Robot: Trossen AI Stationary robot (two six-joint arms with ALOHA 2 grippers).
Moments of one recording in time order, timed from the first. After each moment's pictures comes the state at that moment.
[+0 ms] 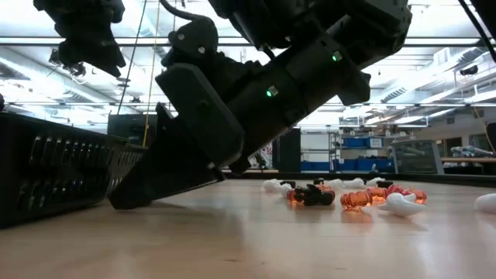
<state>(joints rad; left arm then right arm) -0.17 0.77 0.81 -0.91 -0.41 -0.79 0.35 2.29 1.35 0.32 0.23 0.23</state>
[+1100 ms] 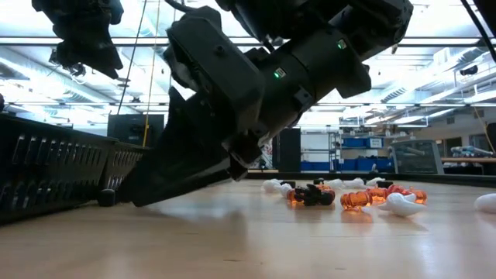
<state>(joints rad) -0.17 0.77 0.81 -0.93 -0.41 -0.79 0.35 2.26 1.35 0.29 0.09 0.36</state>
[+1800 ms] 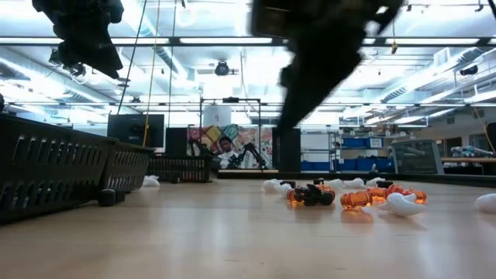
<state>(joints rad) -0.17 0.77 0.81 -0.93 -0.41 -0.74 0.36 1.90 1.34 -0.52 0.10 0.33</state>
